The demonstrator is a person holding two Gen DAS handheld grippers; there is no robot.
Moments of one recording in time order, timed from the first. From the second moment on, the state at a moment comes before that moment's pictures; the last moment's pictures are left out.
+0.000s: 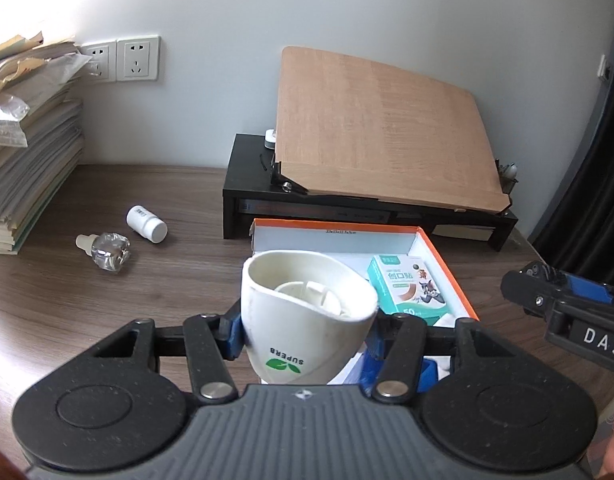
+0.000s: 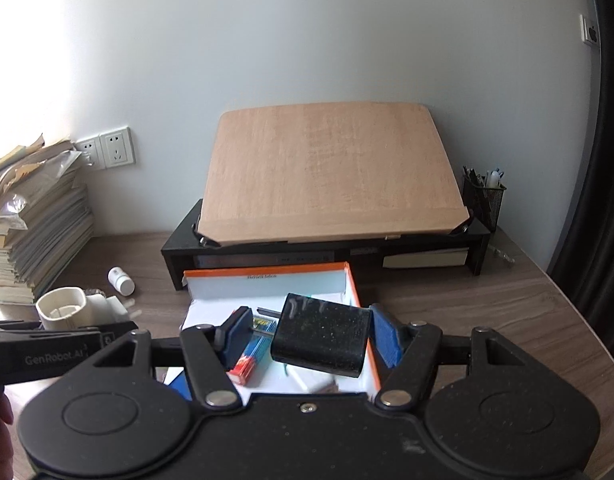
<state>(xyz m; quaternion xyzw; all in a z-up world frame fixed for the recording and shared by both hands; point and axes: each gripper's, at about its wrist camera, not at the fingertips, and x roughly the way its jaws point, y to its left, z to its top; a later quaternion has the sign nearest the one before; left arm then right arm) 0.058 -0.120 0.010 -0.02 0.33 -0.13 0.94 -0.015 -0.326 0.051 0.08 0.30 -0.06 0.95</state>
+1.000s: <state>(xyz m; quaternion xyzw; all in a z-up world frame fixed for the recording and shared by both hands) 0.074 -0.145 0.027 -0.02 0.33 -0.08 0.94 0.024 -0.342 0.053 0.09 0.31 -0.02 0.95</state>
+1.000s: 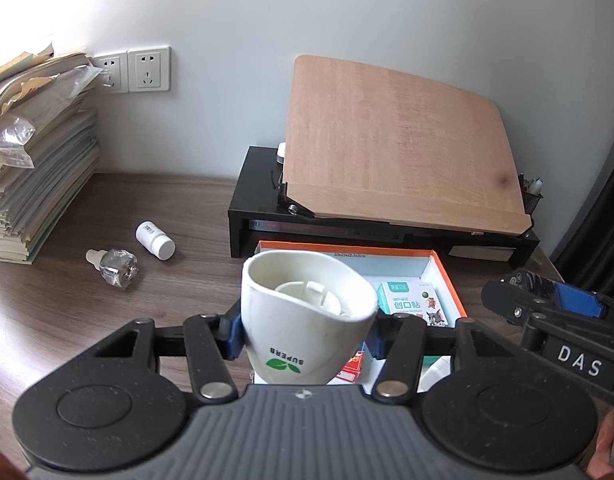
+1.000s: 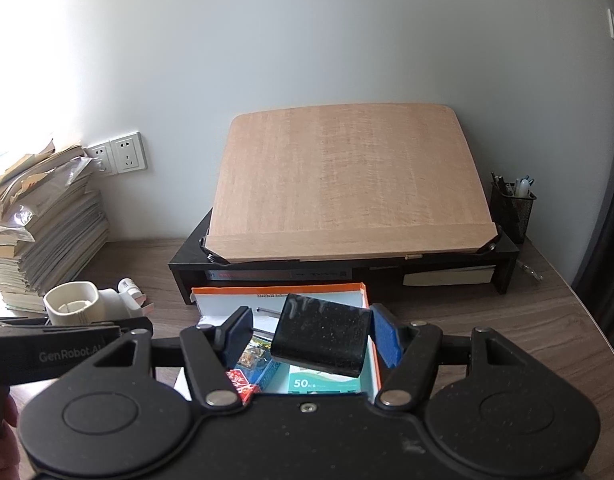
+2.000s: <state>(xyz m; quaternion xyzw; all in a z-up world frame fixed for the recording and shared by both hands) 0.078 -0.151 0.016 -0.03 0.36 -0.07 0.93 0.031 -0.343 0.044 0.08 0.34 -0.02 0.94</state>
